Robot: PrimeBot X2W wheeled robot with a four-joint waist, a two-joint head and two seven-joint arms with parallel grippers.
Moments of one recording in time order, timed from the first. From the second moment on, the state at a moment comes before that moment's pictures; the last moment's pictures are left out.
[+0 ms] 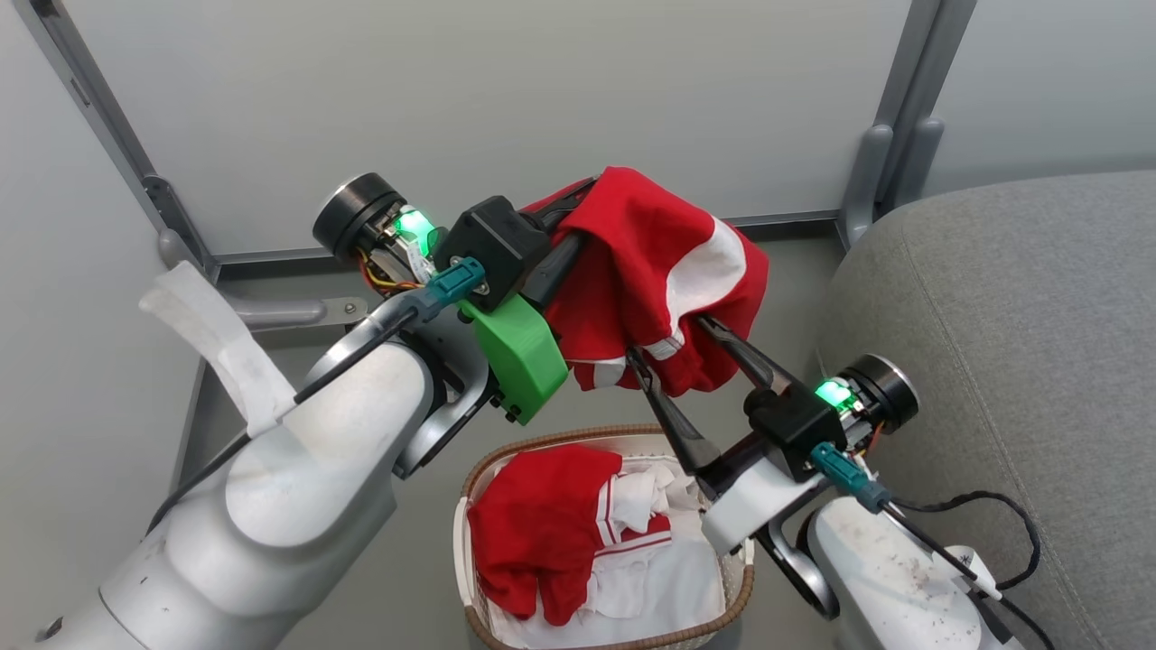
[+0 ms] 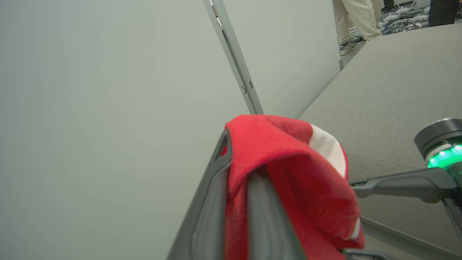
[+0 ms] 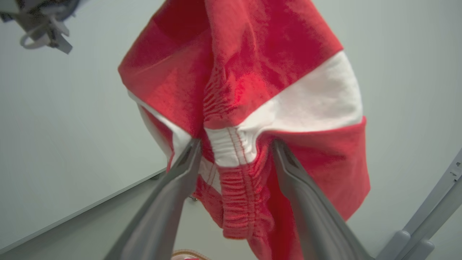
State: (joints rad) left arm -0.81 0.30 -0.86 0.21 -0.46 -0.10 0.04; right arm -0.36 -0.05 0.44 0.25 0.04 0.13 -0.26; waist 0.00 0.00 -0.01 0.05
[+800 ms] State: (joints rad) left arm -0.61 0.35 -0.81 0.21 -0.55 -0.02 -0.08; right arm -0.48 -0.05 0.30 0.31 0.02 0.13 -0.26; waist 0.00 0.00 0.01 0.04
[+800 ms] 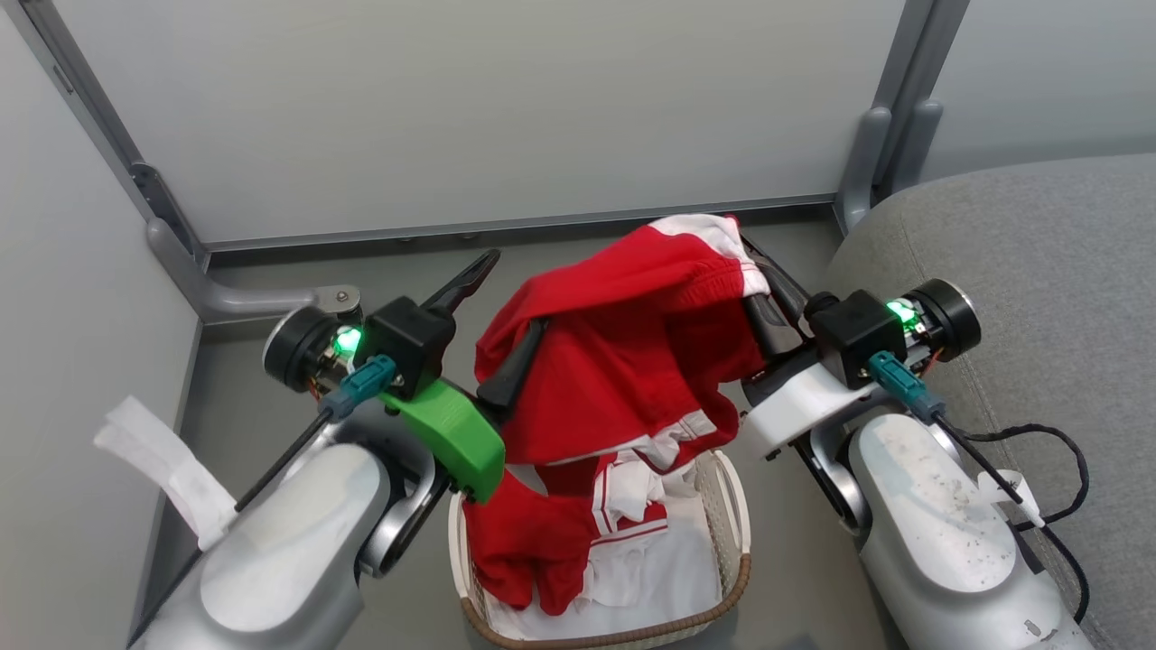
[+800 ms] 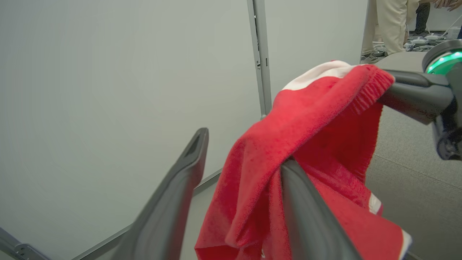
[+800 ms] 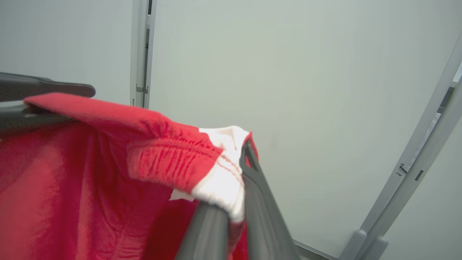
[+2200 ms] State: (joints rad) left arm -0.42 0.21 -0.77 0.34 -0.47 -0.04 -0.26; right arm -0.49 -0.05 -0.01 0.20 -0.11 0.13 -0.26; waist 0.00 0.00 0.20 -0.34
